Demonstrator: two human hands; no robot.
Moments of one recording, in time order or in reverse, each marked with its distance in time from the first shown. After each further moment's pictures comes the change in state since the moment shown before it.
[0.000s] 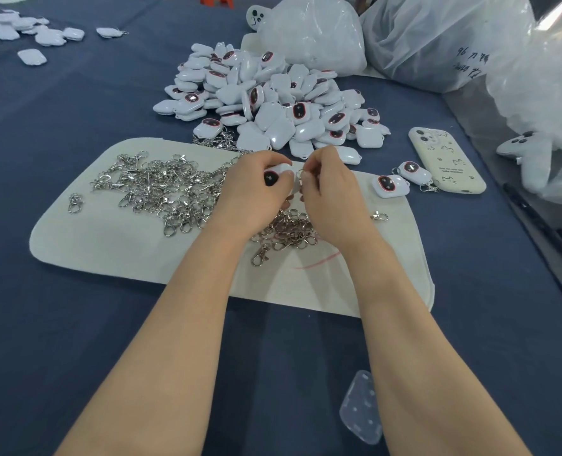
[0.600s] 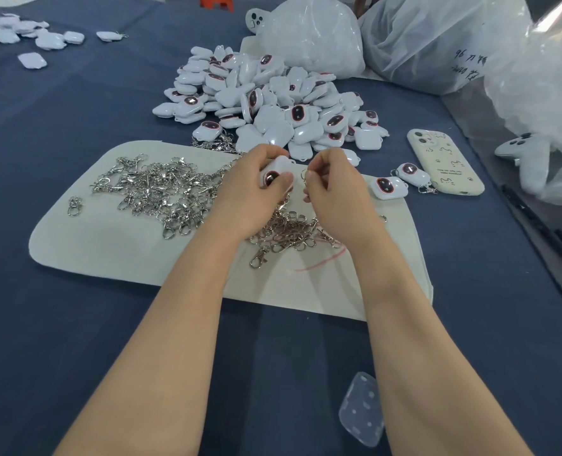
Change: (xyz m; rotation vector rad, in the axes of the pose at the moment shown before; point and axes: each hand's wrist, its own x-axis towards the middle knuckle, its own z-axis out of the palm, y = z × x) left_hand 0.001 -0.004 -0.003 -0.009 -0.030 0.055; right_hand 0.004 0.004 -0.006 0.087 0.023 0.083
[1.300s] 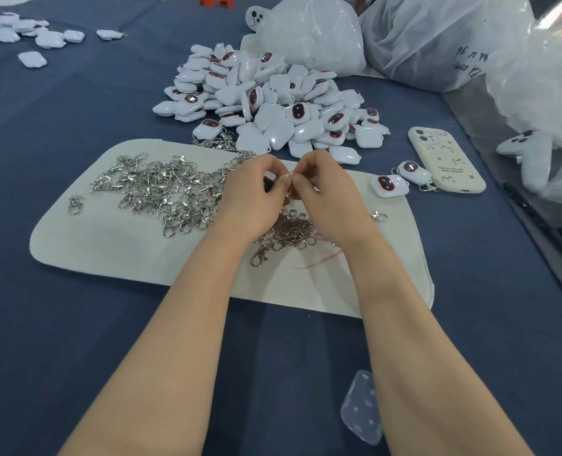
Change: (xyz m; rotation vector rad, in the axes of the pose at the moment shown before) left_hand -0.003 0.000 0.006 0.134 0.043 0.030; right_hand -0.001 0.003 0.010 0.092 -0.074 -0.041
